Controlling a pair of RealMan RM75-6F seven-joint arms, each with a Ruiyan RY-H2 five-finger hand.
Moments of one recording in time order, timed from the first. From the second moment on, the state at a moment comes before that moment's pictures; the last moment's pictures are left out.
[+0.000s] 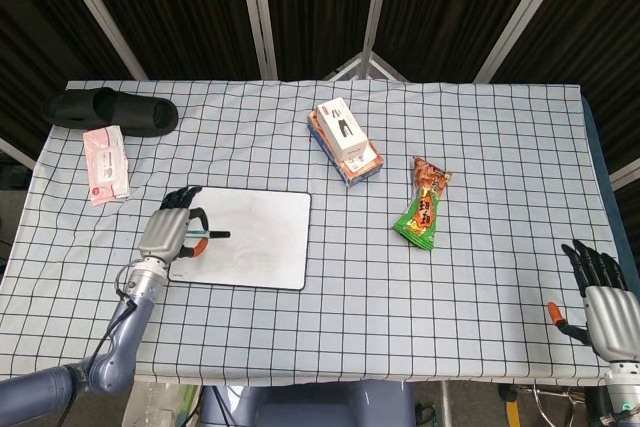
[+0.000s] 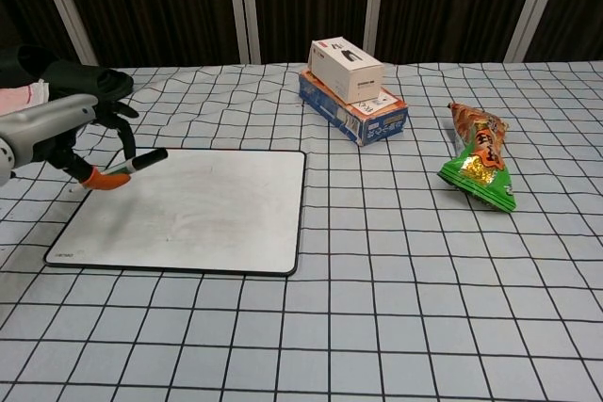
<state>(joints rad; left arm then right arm) -0.55 -1.58 -0.26 -1.52 1.00 1.05 0.30 0.05 -1.06 0.05 -1.66 -1.45 1.42 0.07</state>
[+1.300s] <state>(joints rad) -0.62 -1.86 -0.33 -1.28 1.22 1.02 -0.40 0.05 -1.06 0.05 -1.66 -1.43 1.41 0.07</state>
